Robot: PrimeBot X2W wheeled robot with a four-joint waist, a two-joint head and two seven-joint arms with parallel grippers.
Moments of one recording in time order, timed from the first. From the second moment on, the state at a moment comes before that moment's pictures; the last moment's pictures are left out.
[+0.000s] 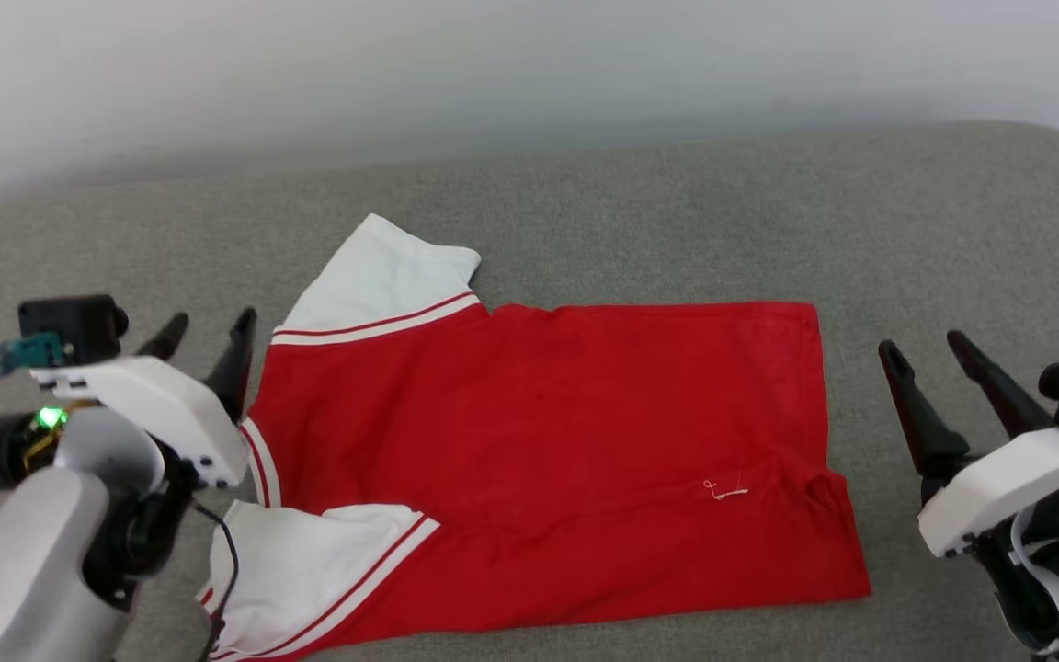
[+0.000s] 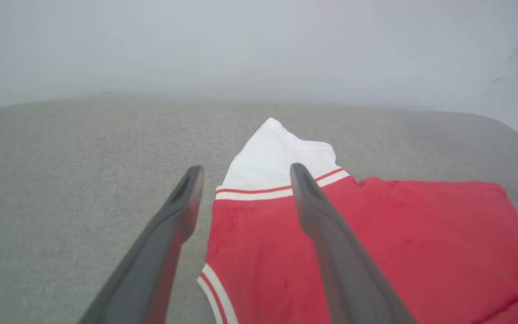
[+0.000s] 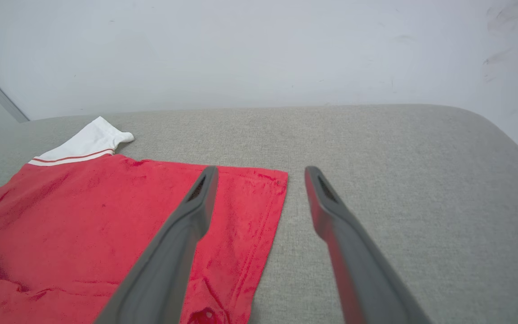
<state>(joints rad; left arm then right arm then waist) -0.38 0.61 -0.43 0.14 -0.88 0.20 0.14 -0.18 -0.28 0.06 0.09 0.40 0.13 0.13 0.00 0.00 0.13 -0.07</state>
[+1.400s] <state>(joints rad) -1.00 0.76 -0.50 0.49 -0.97 0.10 0.88 -0.33 -0.19 0.16 -0.05 0.47 0.13 0.07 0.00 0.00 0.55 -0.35</state>
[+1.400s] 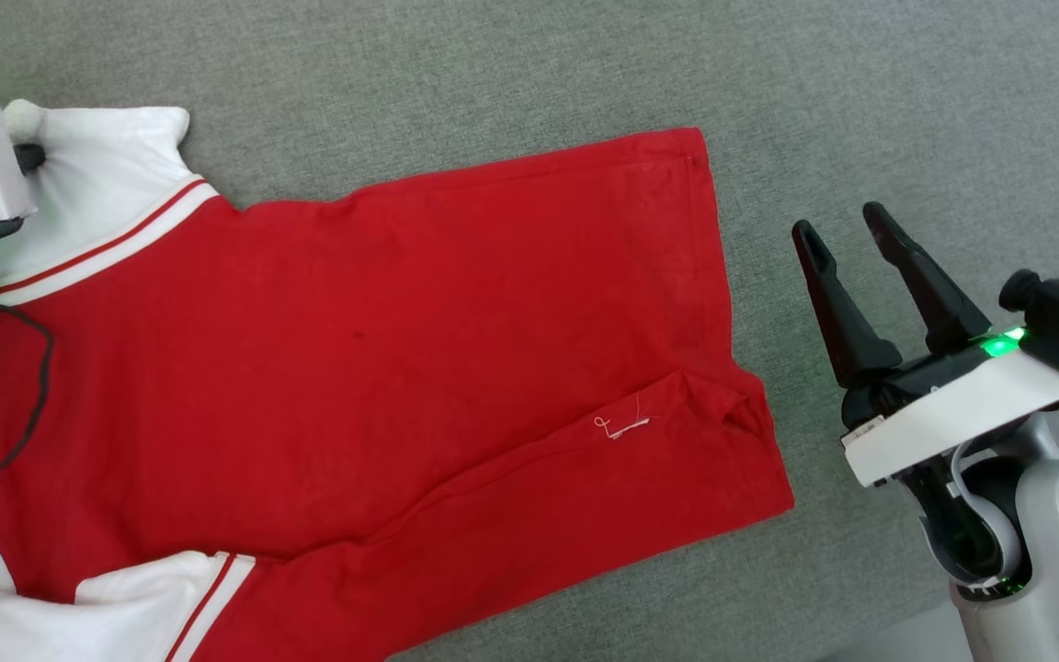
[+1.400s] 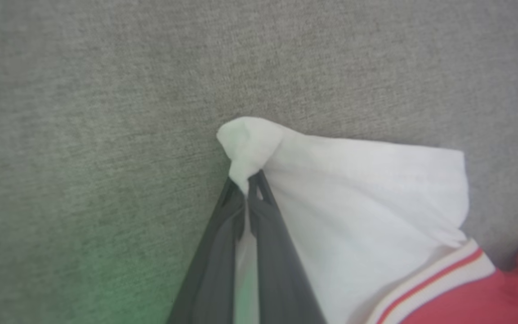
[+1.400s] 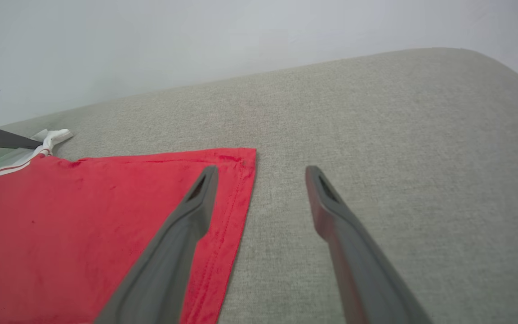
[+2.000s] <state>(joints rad) -1.04 0.65 -0.53 0.48 -0.94 -0.02 0.70 -0.63 -0.28 0.14 0.20 0.64 0.13 0.66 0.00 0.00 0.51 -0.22</state>
